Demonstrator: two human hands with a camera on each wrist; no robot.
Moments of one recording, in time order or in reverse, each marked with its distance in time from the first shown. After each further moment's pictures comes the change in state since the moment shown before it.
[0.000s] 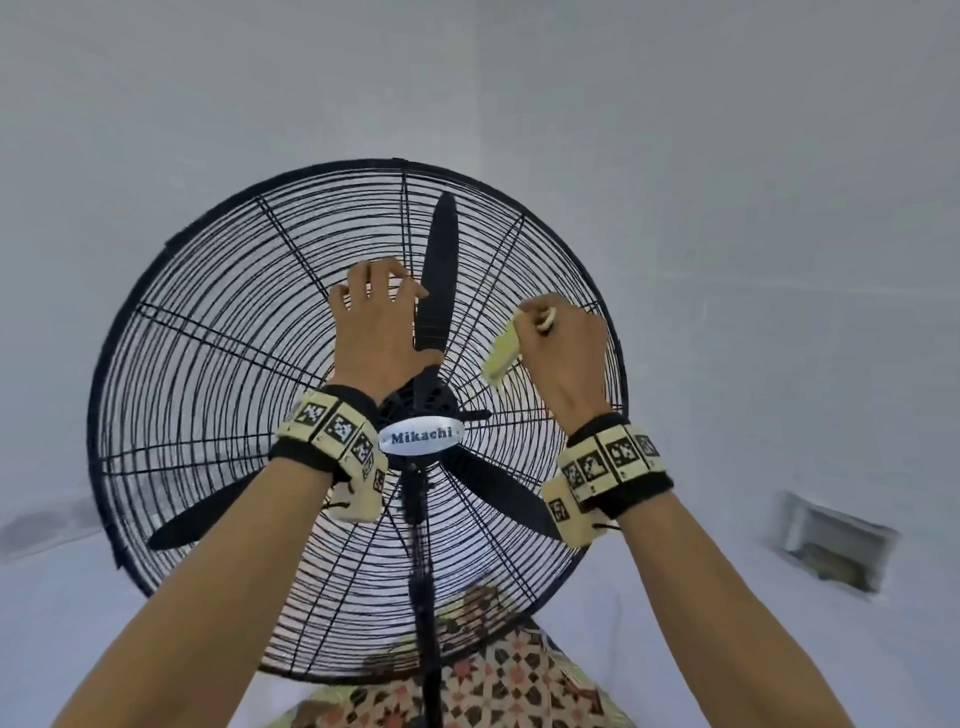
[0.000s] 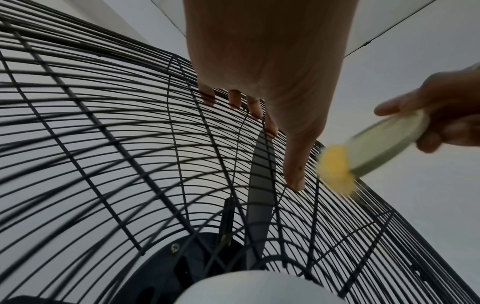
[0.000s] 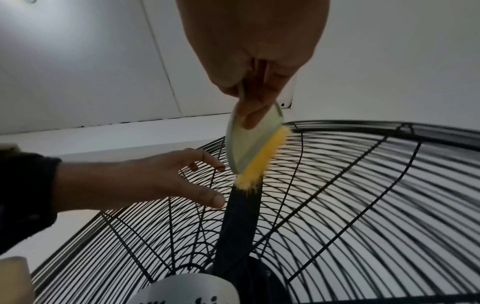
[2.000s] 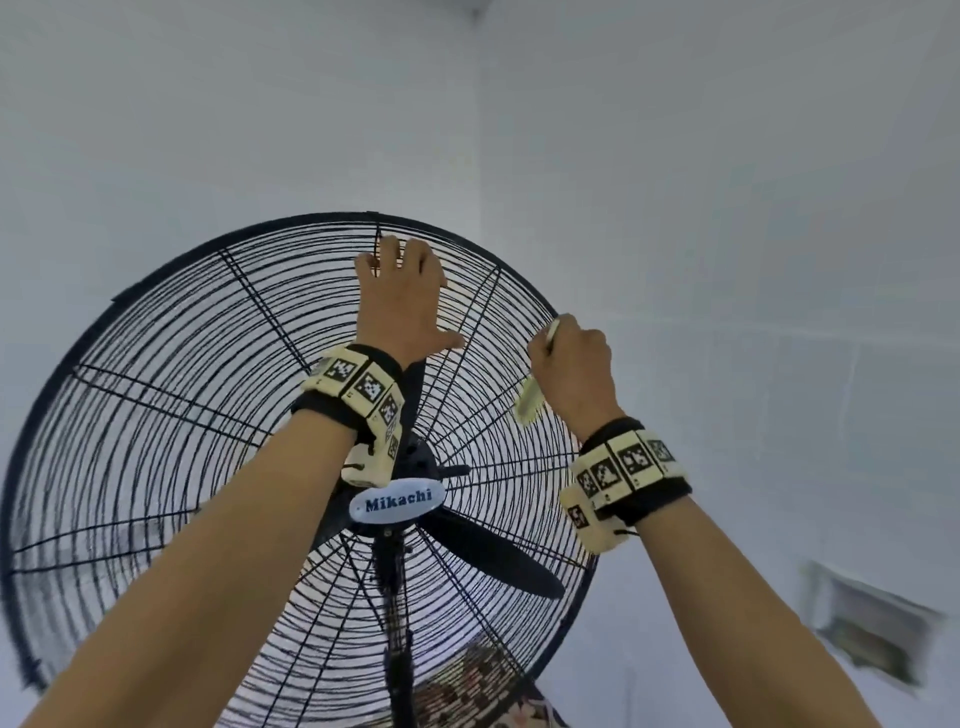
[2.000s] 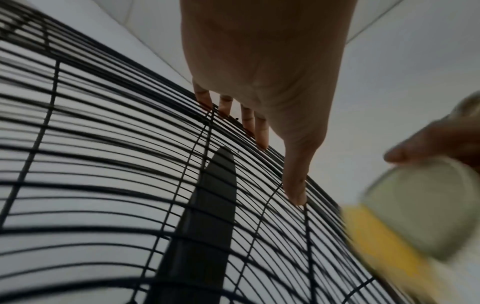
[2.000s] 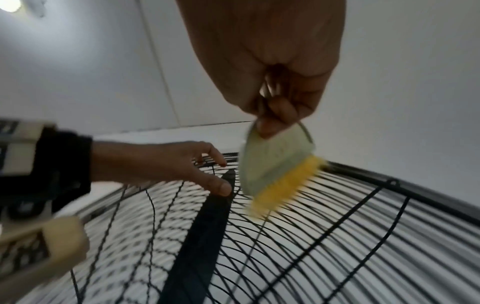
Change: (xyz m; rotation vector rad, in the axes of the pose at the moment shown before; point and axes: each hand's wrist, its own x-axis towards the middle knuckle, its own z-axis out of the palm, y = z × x) left_hand 0.106 0.051 -0.007 0.220 -0.009 0.076; right_hand 0.072 0.061 -0.002 -0.181 -0.143 0.051
